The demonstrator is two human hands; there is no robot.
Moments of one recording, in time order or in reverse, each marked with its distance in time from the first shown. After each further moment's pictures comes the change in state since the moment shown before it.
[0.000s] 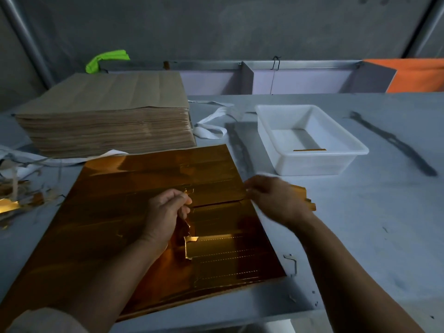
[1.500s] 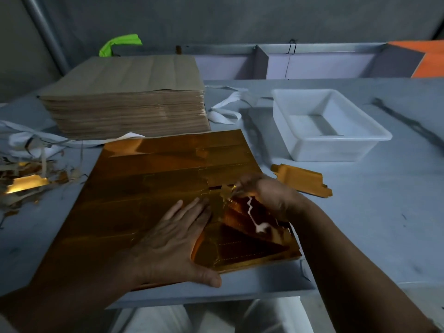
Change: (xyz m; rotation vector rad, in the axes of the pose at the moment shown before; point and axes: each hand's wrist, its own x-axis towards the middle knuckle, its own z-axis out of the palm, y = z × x) left_hand -0.054 -0.007 -0.051 1.292 -0.774 0.432; right_hand 0.003 -0.026 0.029 0.375 -0.430 0.066
